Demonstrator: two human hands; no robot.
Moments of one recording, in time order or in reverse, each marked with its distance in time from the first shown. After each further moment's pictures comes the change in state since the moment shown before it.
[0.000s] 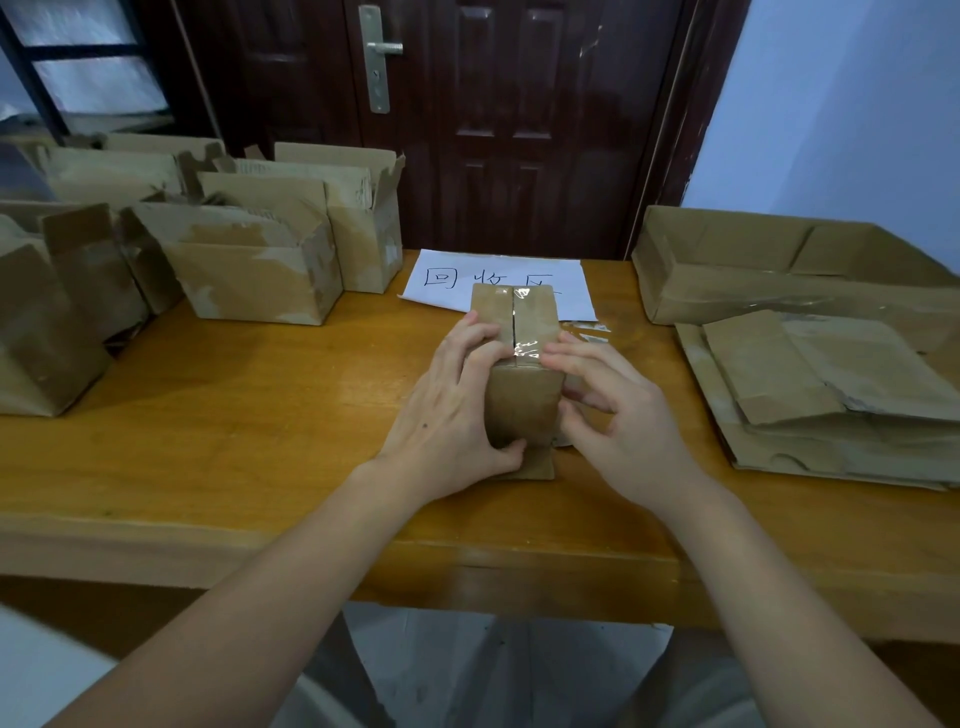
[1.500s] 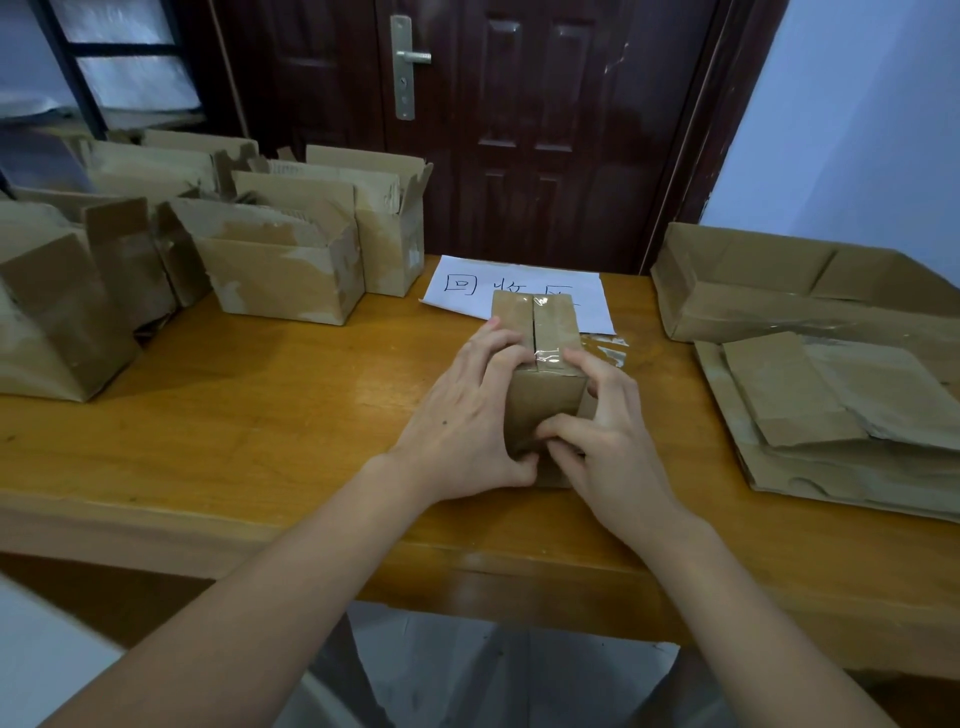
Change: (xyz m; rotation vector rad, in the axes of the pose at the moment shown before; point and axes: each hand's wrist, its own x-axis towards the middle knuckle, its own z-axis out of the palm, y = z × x) left_hand 0.002 -0.001 -0.012 -0.041 -0.089 -0.009; right_hand -0.005 0.006 0.028 -0.353 -0.056 -0.070
